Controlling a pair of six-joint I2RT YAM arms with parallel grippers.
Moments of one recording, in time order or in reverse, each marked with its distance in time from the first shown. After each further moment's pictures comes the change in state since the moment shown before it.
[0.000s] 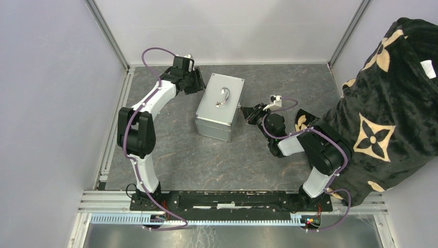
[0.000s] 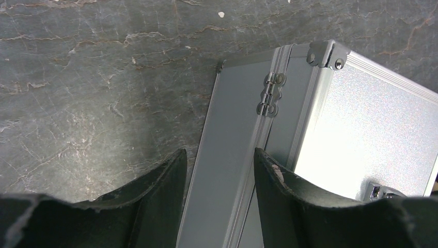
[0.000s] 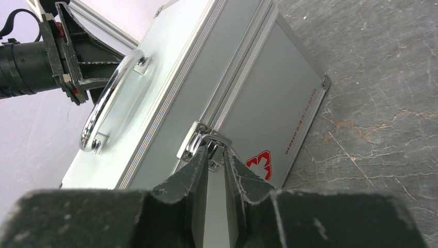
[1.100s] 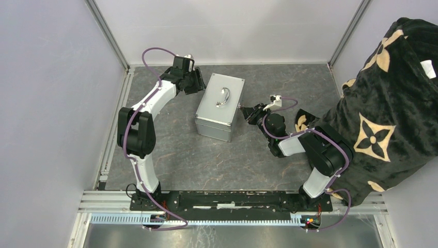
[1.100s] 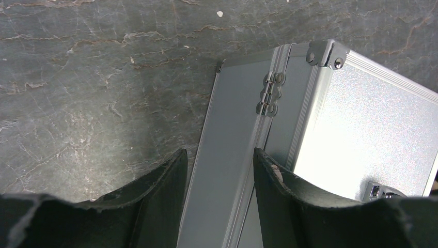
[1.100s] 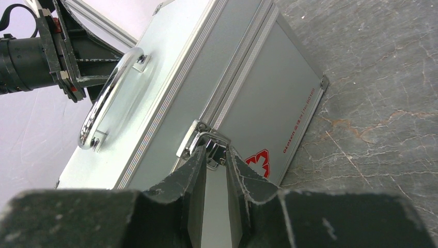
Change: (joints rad) left arm -0.001 0.000 0.000 0.000 0.003 0.000; right arm 0.000 -0.017 -0.002 -0.024 -0.002 -0.016
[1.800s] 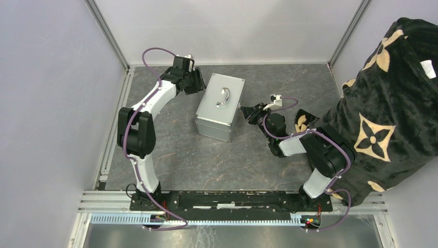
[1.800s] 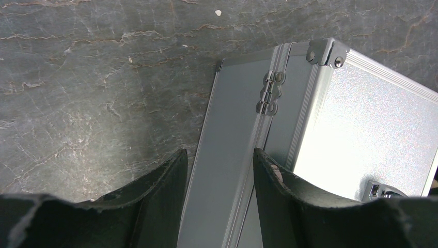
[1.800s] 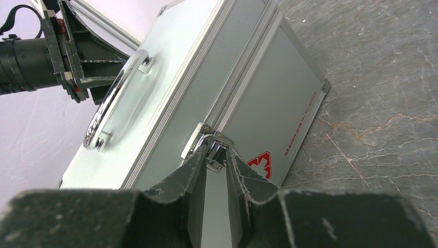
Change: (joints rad) left arm 0.000 0.000 0.000 0.000 0.006 0.000; right arm 0.000 -0.018 0.000 -0.014 0.000 -0.011
